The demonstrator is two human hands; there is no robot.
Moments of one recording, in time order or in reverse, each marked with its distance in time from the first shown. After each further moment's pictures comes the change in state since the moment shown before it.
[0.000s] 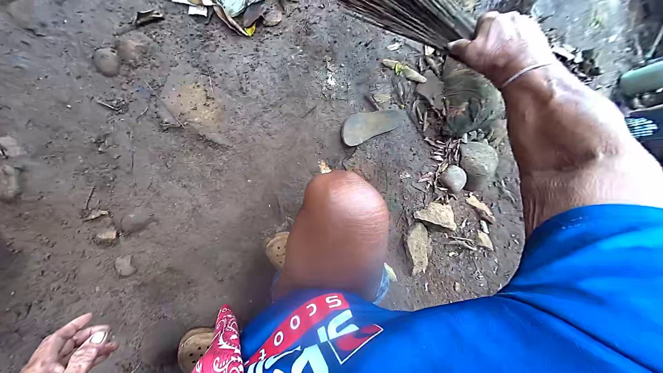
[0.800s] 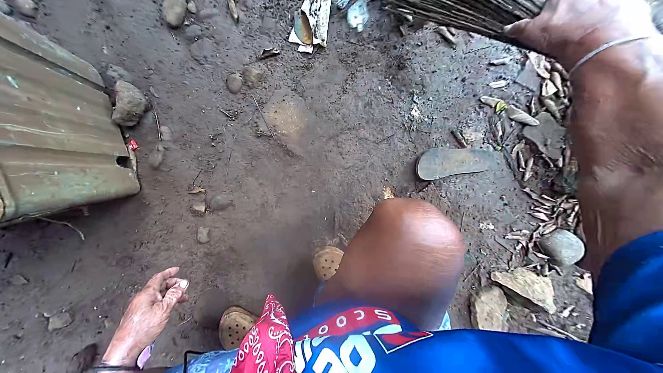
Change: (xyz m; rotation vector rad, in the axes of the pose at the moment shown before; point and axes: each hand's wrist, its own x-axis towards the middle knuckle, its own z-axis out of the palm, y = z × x) left_hand -0.009 0.000 0.005 0.019 0.141 -0.125; right_hand 0.070 -0.121 -0.028 0.100 0.086 -0.150
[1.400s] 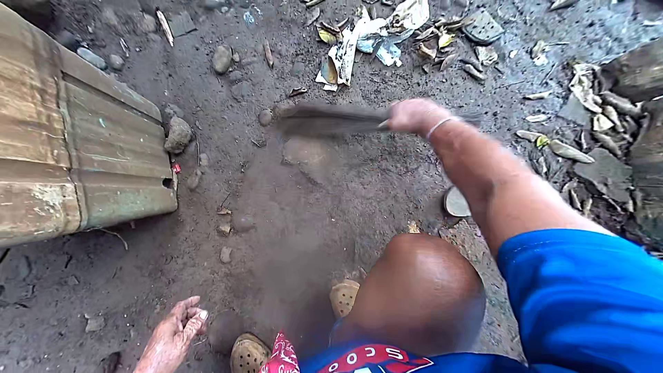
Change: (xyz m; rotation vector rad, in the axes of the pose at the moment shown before) left_hand -0.021 0.001 -0.001 0.035 -0.003 -0.028; right_hand 0.008 -0.169 0.107 -0.002 -0.302 -0.555
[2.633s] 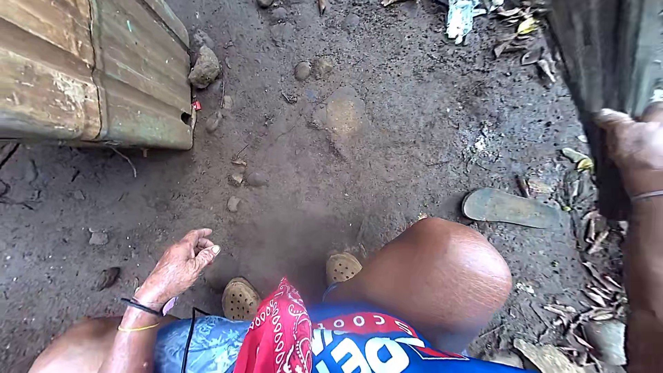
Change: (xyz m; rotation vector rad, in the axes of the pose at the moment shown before) left_hand -0.010 0.020 0.000 0.042 -0.024 0.075; right_hand -0.137 0.169 0.003 0.316 0.415 0.461
